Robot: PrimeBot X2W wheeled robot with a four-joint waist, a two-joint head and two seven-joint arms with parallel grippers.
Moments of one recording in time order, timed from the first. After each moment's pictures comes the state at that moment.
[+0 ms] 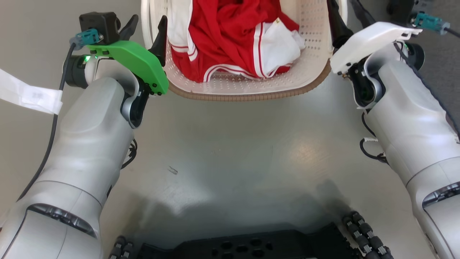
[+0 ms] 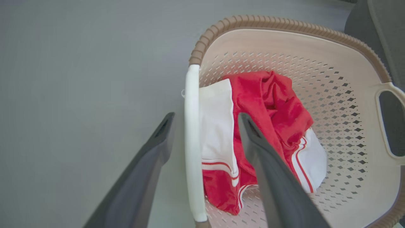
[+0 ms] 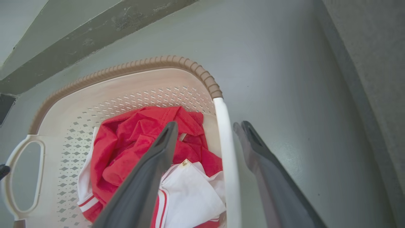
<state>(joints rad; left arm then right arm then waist) -1.08 0.02 -0.74 1.06 -0.86 -0.11 -0.26 -0.99 -0.11 0.46 1.01 0.67 0.07 -0.25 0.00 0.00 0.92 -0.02</state>
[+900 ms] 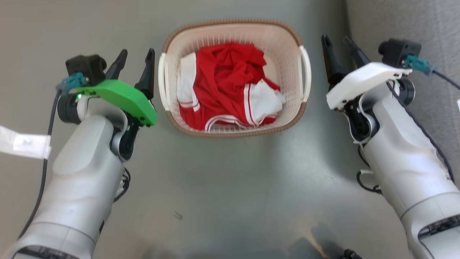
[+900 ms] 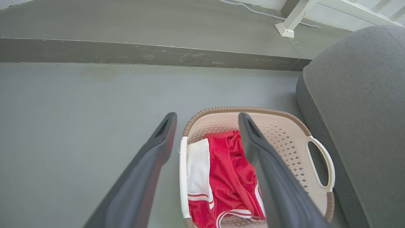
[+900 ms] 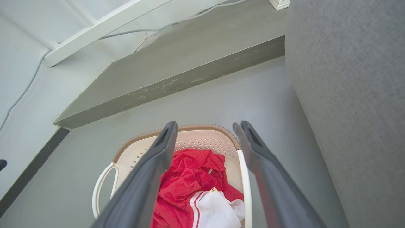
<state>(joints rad) -0.86 0.09 -0.56 0.87 -0.76 -0.12 -0.26 -0.80 -0.09 0.37 0.88 0.59 0.10 -0.25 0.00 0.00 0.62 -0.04</state>
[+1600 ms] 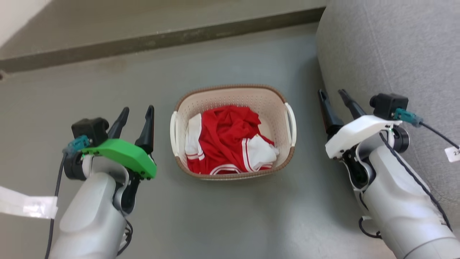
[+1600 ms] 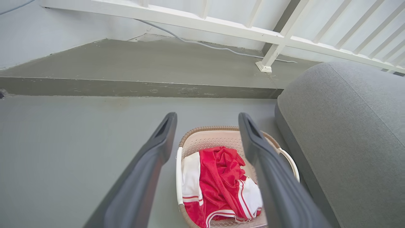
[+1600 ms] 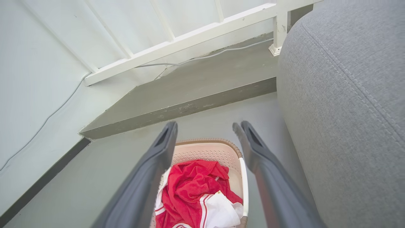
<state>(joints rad) -0.55 0.09 -0.40 0.70 -0.64 -0.12 -0.26 -0.55 -0.09 0.33 0.78 0.52 0.11 -0.25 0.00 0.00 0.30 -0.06</state>
